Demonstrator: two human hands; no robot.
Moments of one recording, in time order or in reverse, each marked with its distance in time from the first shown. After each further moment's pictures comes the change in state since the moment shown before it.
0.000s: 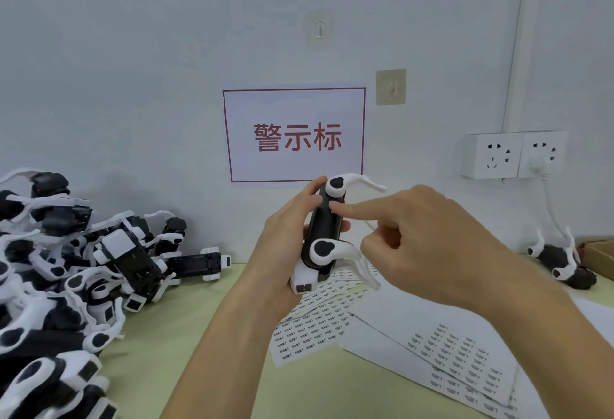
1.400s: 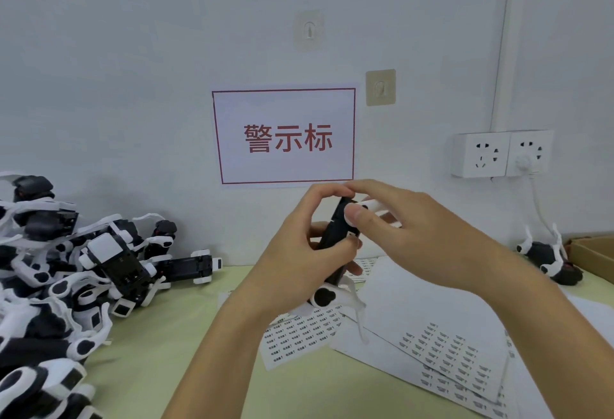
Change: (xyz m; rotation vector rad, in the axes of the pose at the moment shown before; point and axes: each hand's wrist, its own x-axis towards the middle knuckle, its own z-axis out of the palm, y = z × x) left_hand -0.007 -0.005 0.004 0.594 -0.194 0.293; right_hand 0.007 0.027 0.012 0.459 -0.034 0.131
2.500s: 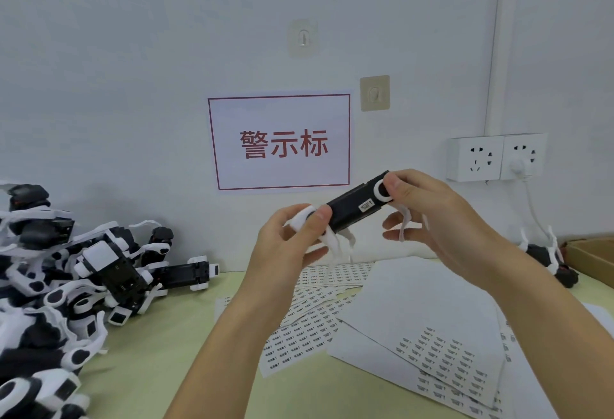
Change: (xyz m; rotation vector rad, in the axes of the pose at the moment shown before) left_hand 0.011 -0.019 0.004 -0.310 0.335 -0.198; right_hand 0.007 0.023 -0.016 0.553 0.178 0.249
